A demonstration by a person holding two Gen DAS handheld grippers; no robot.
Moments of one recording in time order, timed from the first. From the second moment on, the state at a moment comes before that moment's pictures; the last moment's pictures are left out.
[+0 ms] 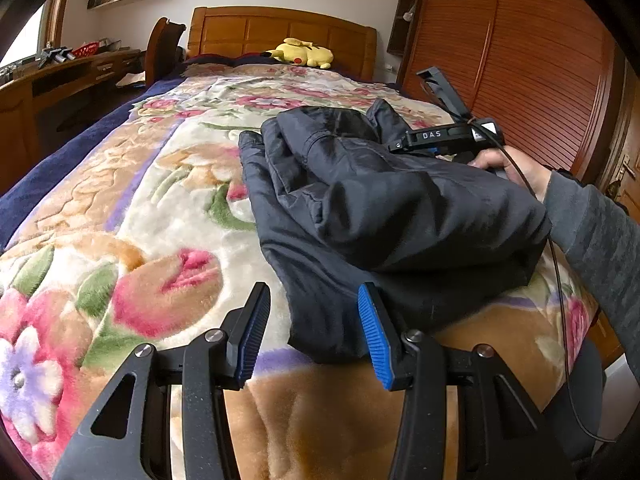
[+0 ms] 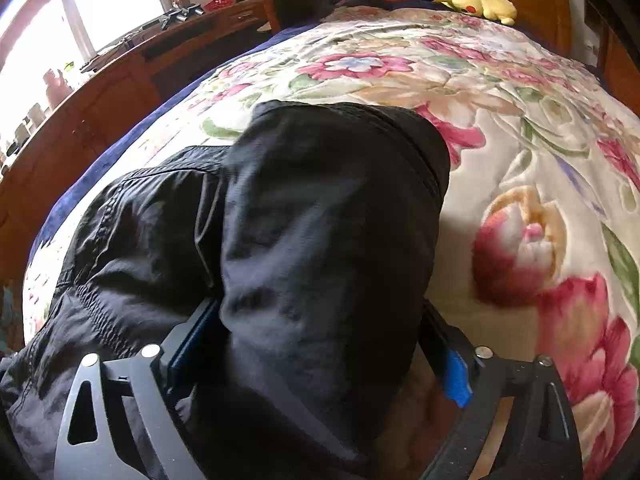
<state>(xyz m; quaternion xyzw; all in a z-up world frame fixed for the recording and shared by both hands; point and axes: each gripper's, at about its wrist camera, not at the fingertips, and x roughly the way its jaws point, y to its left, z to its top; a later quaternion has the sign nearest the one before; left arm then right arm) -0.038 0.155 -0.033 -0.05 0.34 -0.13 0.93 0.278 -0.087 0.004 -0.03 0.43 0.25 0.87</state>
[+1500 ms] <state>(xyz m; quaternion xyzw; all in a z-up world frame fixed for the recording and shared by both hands) -0.112 0.439 0.021 -0.07 0.23 0.10 0.97 0.159 0.178 0.068 -0.12 0.29 0.41 0.86</state>
